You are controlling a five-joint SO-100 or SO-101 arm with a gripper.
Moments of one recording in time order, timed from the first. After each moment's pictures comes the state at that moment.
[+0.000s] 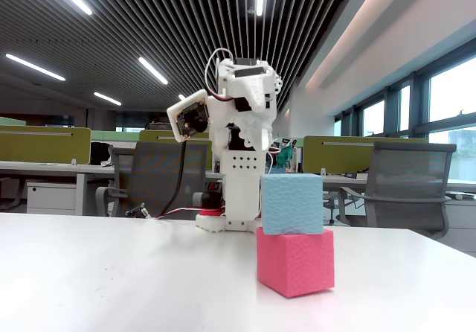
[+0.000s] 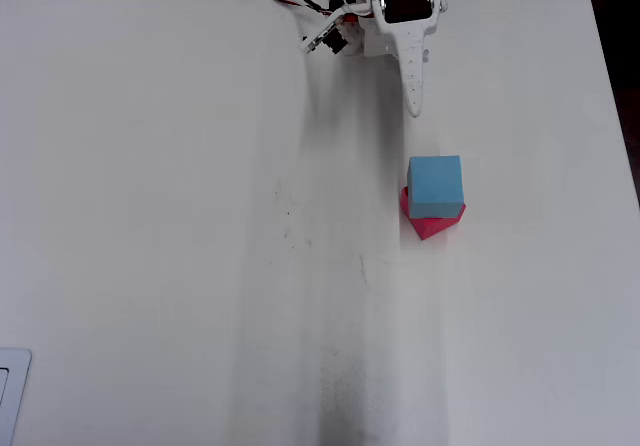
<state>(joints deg) -4.4 182.1 156.2 52.4 29.0</state>
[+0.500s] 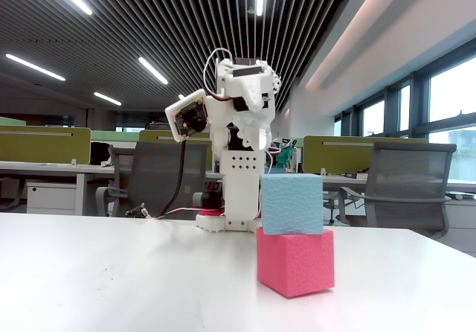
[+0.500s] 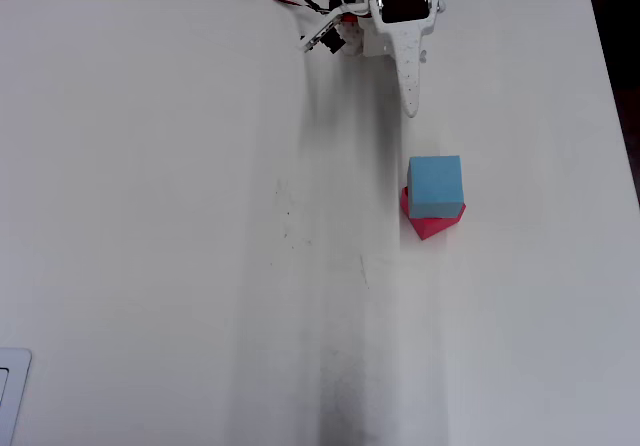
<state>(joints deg) -2.8 182.3 156.2 52.4 29.0</state>
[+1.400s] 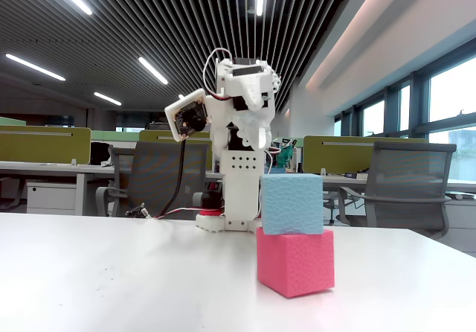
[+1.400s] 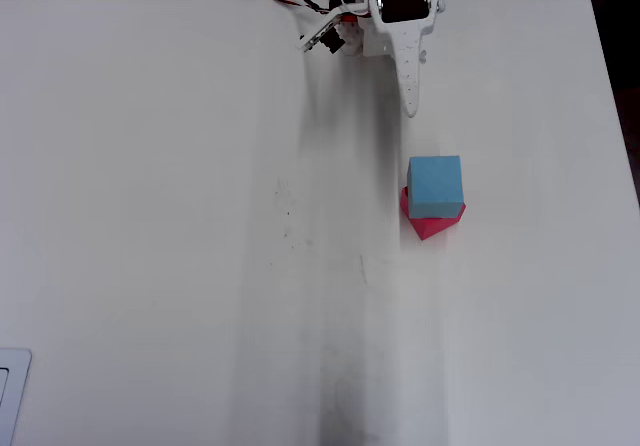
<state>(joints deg) -2.8 182.3 156.2 51.9 29.0</state>
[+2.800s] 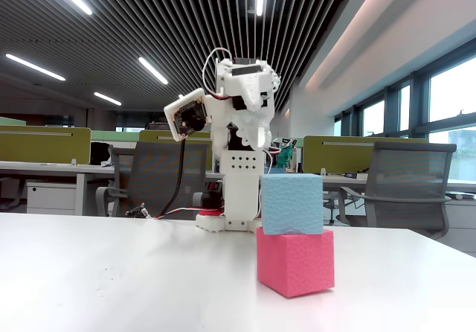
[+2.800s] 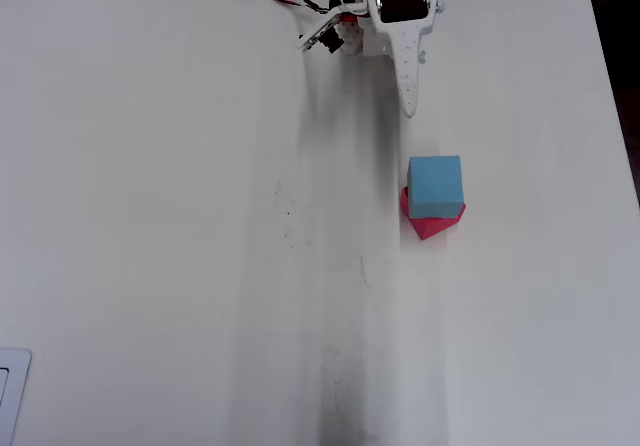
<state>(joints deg) -2.8 182.2 156.4 51.3 29.0</state>
